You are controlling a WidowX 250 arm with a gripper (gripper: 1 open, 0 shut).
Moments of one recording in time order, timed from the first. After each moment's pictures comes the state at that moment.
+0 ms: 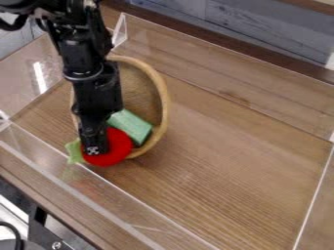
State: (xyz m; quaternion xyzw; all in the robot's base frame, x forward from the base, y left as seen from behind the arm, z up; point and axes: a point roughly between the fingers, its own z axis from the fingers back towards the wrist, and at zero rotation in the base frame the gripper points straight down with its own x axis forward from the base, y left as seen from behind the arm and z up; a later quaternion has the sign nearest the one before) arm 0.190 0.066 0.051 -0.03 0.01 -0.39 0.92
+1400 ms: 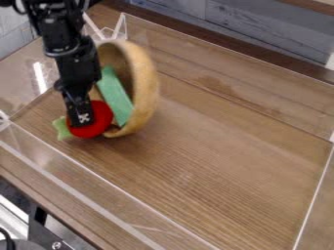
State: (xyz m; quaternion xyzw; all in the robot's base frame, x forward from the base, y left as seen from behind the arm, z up) arm 0.209 0.129 0.046 -0.02 -0.01 -0.26 0.97
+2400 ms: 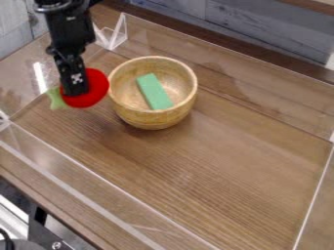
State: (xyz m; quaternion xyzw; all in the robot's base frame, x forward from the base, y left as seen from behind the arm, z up) arm 0.222 0.131 0.093 -0.06 0.00 -0.26 0.96
